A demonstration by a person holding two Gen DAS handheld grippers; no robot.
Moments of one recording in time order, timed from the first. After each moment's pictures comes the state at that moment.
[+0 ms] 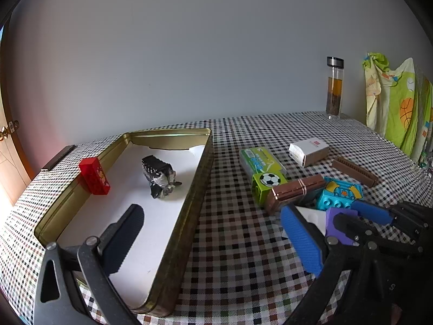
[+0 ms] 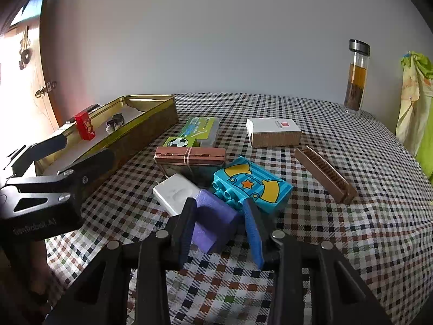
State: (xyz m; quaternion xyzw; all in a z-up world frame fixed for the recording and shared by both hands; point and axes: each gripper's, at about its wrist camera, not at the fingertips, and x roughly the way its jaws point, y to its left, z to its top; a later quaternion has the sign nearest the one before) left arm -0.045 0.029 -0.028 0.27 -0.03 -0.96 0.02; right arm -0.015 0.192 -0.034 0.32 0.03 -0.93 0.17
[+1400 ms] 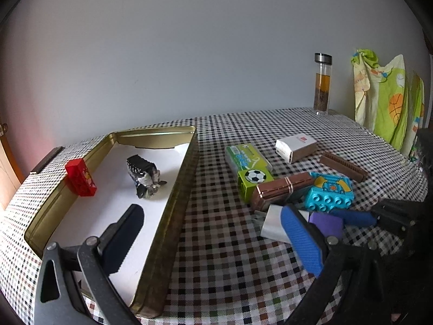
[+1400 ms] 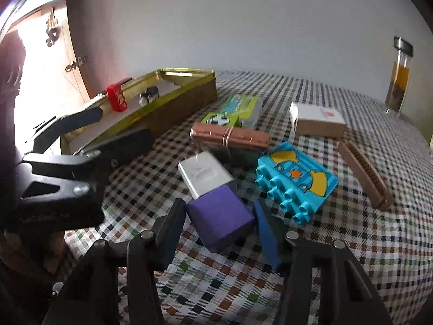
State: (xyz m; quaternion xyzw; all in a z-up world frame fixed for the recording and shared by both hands) left arm -0.046 0.037 -0.027 0.28 -0.04 -0.96 -0.01; right arm -0.016 0.182 -0.041 0.36 0.06 -0.89 0.27
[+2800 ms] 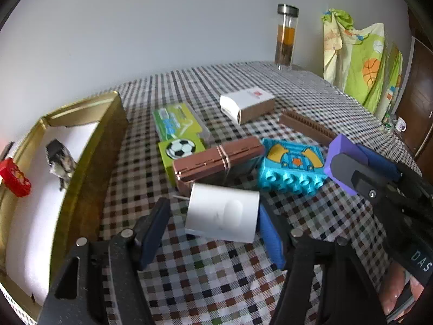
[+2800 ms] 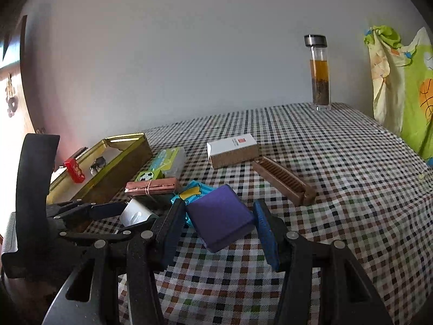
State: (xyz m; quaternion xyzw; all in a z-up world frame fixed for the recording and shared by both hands) left arm -0.084 0.084 -0.050 0.39 -0.05 -0.91 -0.12; right arm -0.005 0.245 -0.024 0.27 -0.06 -0.95 0.13
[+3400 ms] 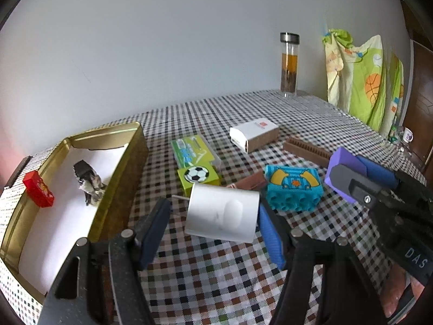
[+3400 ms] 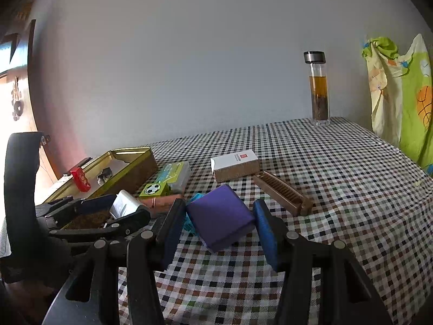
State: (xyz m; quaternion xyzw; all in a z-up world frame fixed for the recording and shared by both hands) left arm -0.067 0.081 -0.030 0.32 -0.05 -0.94 -0.09; right arm 0.008 0.246 -0.016 0.23 -0.06 -0.96 0.14
